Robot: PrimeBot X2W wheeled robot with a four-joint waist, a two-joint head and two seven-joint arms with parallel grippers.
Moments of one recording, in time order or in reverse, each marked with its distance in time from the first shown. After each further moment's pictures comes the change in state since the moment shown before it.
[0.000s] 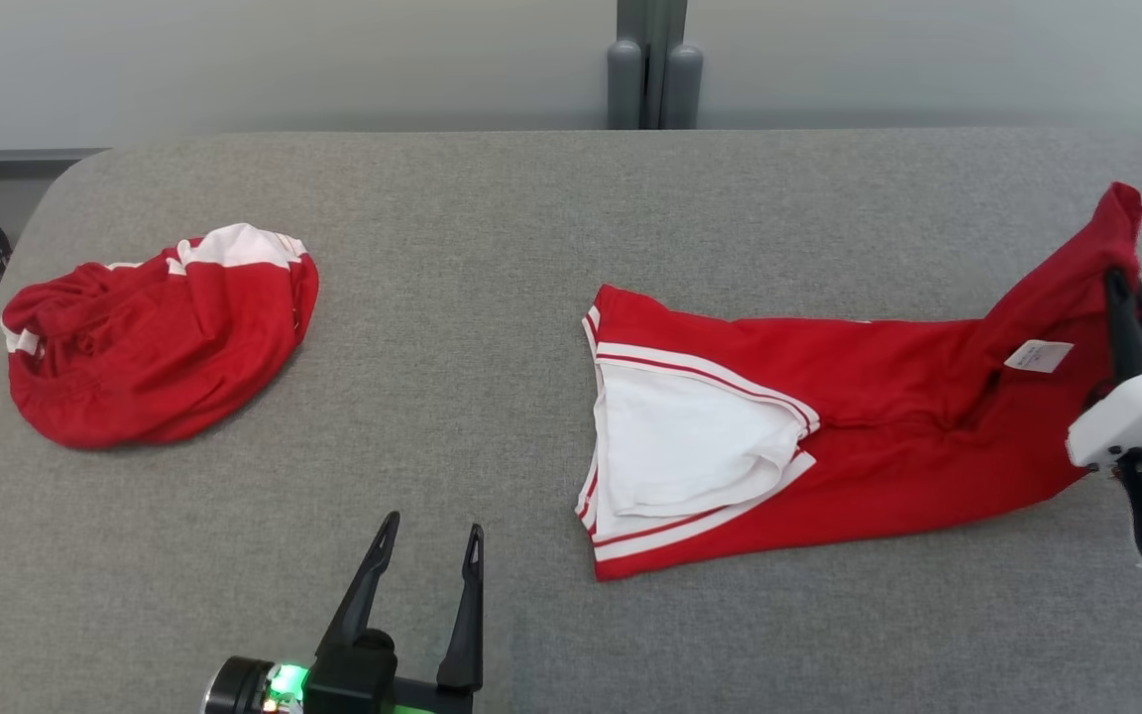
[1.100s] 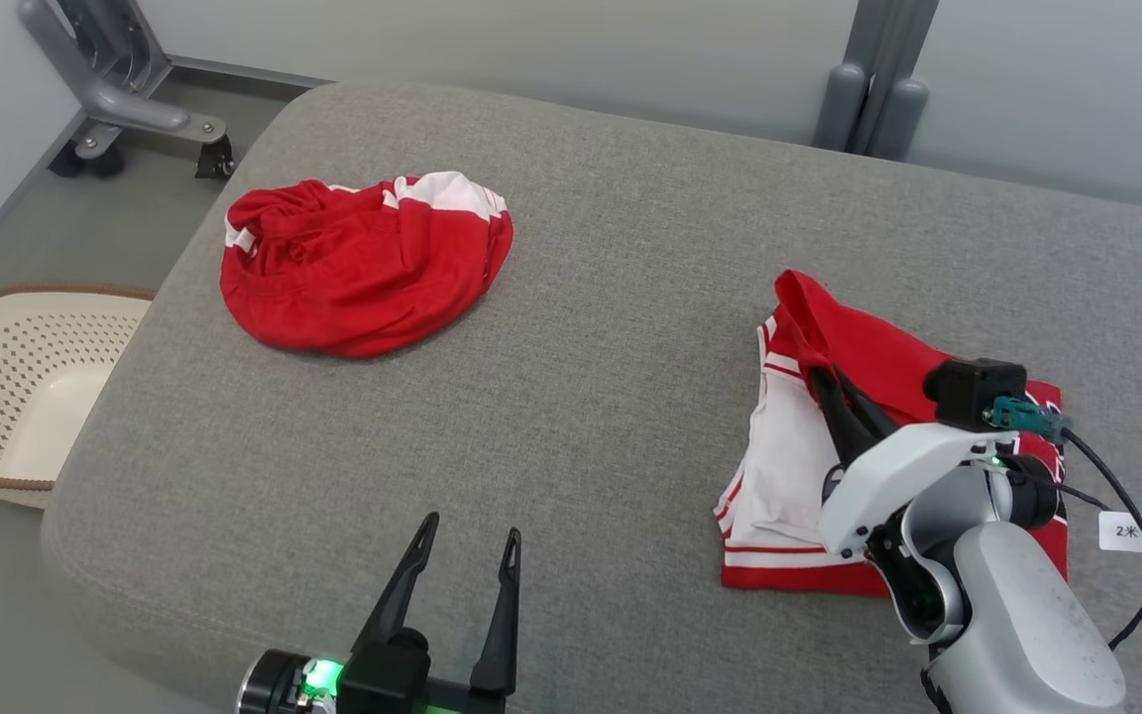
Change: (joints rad) left arm -0.018 -0.001 -0.065 0.017 -0.026 0.002 0.000; right arm 0.085 0.312 0.162 -0.128 -0.089 -0.001 0.176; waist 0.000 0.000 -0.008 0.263
